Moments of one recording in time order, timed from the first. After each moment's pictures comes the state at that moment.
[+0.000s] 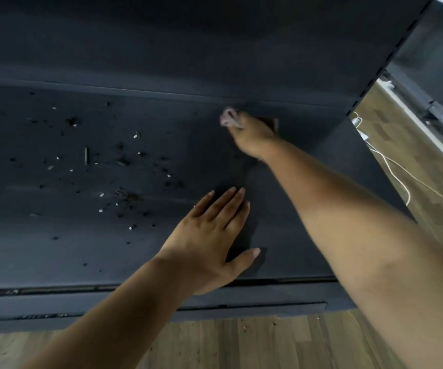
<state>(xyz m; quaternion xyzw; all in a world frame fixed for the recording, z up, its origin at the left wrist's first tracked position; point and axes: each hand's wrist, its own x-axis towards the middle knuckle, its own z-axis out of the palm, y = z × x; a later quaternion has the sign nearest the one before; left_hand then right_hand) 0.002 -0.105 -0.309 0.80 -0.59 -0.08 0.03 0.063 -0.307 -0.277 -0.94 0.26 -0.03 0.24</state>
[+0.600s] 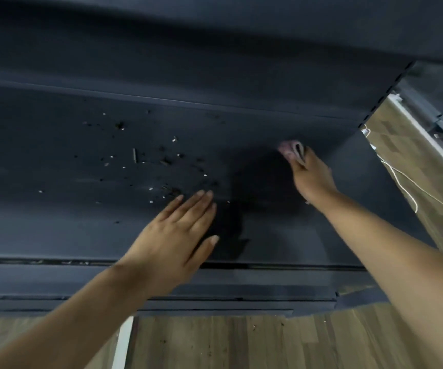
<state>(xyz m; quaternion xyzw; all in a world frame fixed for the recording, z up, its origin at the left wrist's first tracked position) 0.030 -0.010 -0.307 0.83 -0.55 0.02 0.06 -0.025 -0.285 -0.288 -0.89 0.35 -0.14 0.28</state>
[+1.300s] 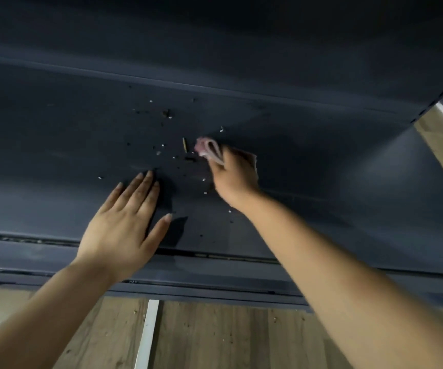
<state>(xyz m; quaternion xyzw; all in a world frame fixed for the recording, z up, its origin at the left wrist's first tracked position) 0.099 0.100 -0.330 0.92 -0.39 0.08 0.01 0.078 -0.106 -0.301 -0.91 0.19 -0.12 0.34</state>
